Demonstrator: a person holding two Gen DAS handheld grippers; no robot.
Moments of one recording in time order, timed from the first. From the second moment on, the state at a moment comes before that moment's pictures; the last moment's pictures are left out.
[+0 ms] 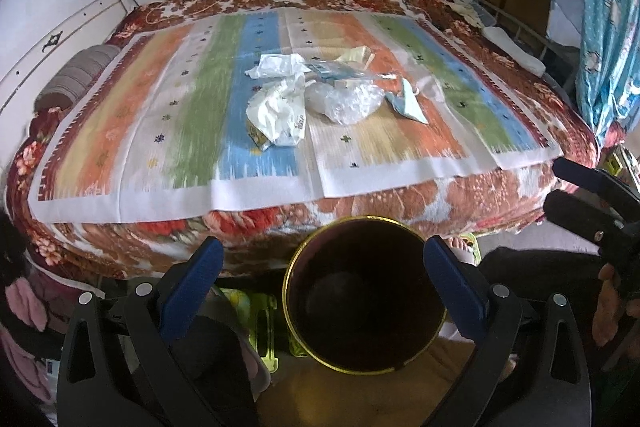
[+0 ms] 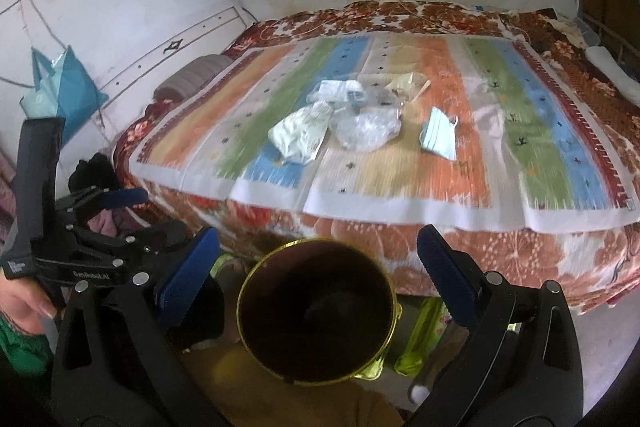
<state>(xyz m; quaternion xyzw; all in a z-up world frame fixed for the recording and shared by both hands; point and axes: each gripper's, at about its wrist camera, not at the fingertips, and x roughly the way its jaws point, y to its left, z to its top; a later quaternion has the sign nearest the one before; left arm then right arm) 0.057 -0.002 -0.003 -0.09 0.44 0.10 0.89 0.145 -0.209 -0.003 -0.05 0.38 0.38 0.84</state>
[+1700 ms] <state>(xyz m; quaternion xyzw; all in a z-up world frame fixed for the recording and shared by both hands) 0.258 0.117 -0.074 -0.13 0.45 0.13 0.88 0.355 -0.120 -0.055 -0.02 0.43 0.32 0.84</state>
